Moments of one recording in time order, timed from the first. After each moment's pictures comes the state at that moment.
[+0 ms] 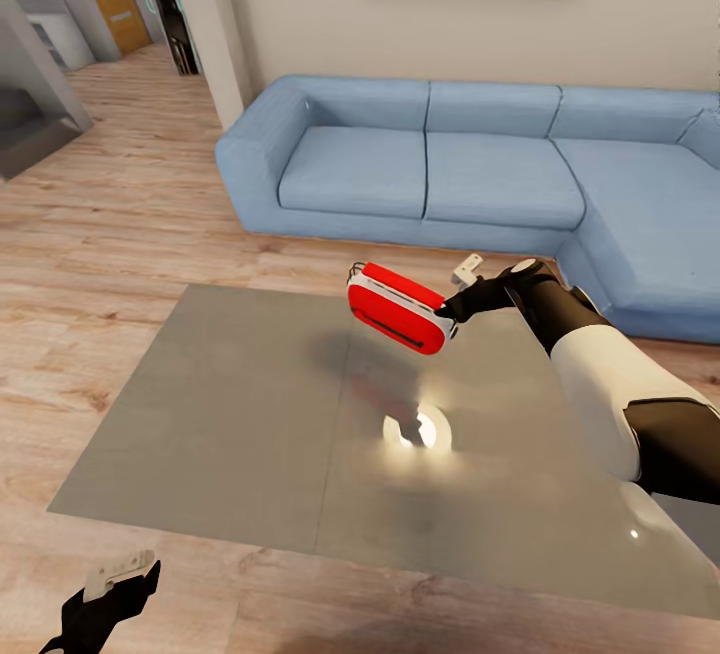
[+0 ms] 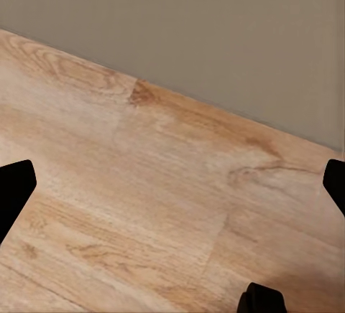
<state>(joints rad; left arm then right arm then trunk) -0.09 0.24 0.11 -0.97 0.27 0.07 0.07 -1.38 -0.09 0.11 -0.46 0.55 0.39 0.81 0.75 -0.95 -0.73</state>
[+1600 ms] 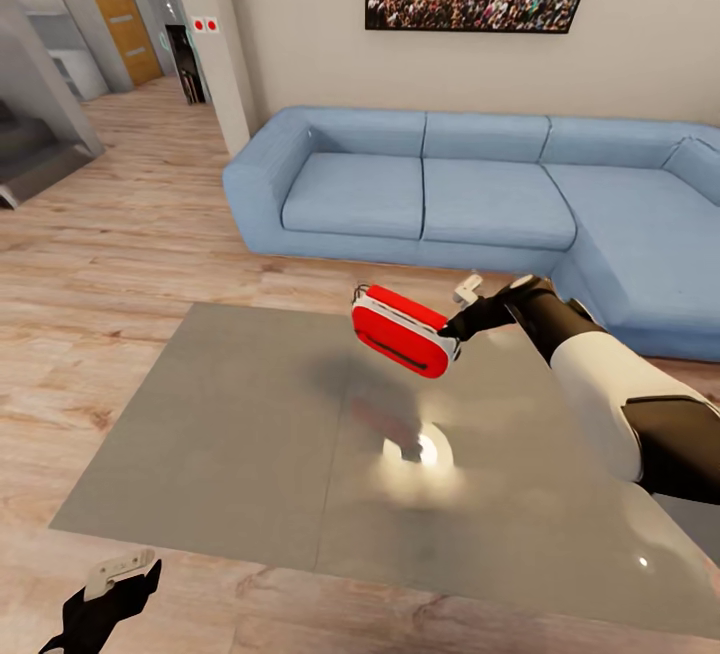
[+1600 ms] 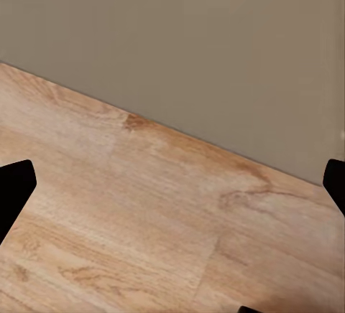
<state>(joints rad) -0.09 0.24 0.11 -0.98 0.28 0.07 0.06 -1.38 -0.10 0.11 -0.35 0.54 0.39 0.81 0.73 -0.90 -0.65</state>
